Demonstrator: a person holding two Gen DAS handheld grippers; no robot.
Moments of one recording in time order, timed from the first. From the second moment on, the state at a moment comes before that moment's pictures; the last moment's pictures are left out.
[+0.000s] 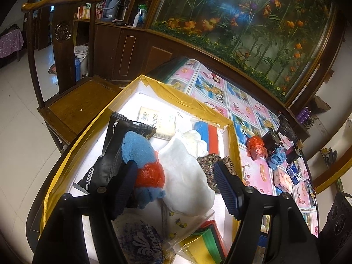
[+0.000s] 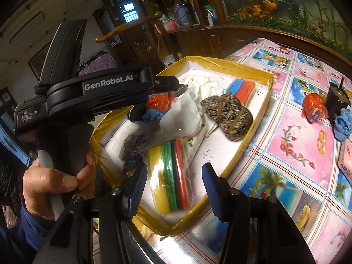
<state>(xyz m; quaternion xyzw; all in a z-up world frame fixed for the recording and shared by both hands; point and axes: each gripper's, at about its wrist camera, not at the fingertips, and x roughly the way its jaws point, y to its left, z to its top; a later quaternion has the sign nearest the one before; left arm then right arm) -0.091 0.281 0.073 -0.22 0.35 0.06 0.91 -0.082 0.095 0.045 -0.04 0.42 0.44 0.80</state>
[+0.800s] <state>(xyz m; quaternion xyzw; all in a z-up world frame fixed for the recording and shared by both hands) -0.070 0.115 0.081 -0.14 0.39 -0.09 0.91 -0.003 -0.110 0.050 0.14 0.40 0.29 0.86</state>
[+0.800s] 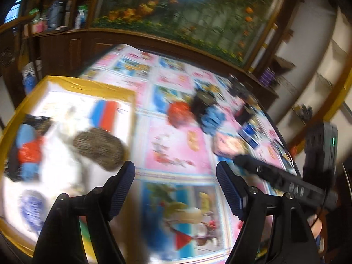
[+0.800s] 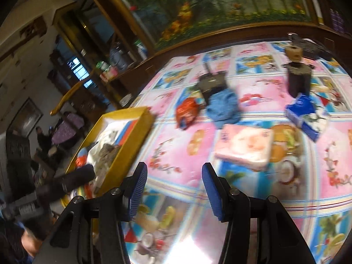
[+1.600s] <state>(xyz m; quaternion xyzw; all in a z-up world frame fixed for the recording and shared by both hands) -0.052 0.024 0.019 -0.10 0.44 -0.13 0.88 0.110 -0.223 0.034 0.08 0.42 0.13 0.90</state>
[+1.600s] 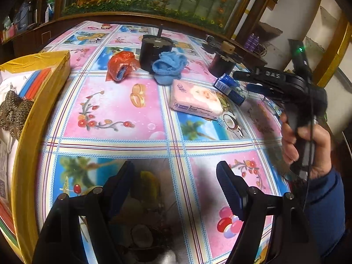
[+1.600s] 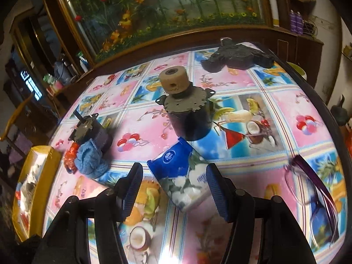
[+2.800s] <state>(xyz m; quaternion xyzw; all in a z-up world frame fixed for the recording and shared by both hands) -0.052 0.028 0.016 -0.11 0.45 -0.14 0.88 0.042 -0.135 0.025 -0.08 0.41 0.29 0.86</state>
